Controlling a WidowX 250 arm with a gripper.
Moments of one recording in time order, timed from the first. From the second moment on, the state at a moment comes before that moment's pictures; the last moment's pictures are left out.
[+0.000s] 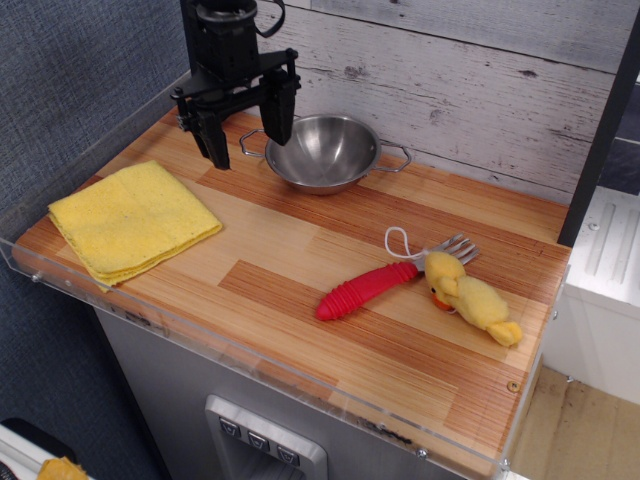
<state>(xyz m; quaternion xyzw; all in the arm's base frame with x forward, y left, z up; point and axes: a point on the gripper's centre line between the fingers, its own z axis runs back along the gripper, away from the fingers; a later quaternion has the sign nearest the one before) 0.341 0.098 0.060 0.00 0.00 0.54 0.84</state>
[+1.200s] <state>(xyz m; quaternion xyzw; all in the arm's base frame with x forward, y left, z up) 0.354 0.097 0.025 0.02 -0.02 0.55 0.84</state>
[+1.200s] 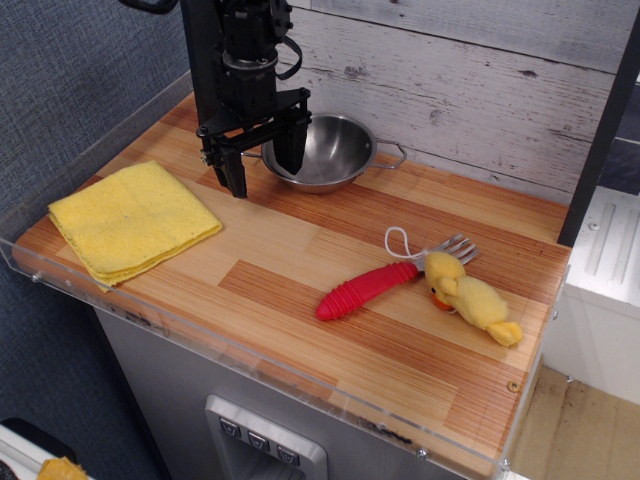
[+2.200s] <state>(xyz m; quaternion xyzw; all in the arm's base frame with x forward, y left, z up) 0.351 0.101 0.027 0.03 -0.03 0.54 0.84</state>
